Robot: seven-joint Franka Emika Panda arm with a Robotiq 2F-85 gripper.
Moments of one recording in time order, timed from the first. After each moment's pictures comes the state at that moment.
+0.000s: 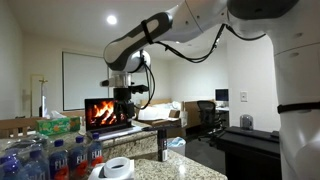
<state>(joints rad) 0.11 0.03 0.11 -1.91 -0.02 1.94 -1.29</state>
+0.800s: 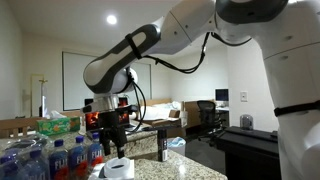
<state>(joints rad) 0.17 0.13 0.19 -2.00 -0.02 1.96 -1.29</state>
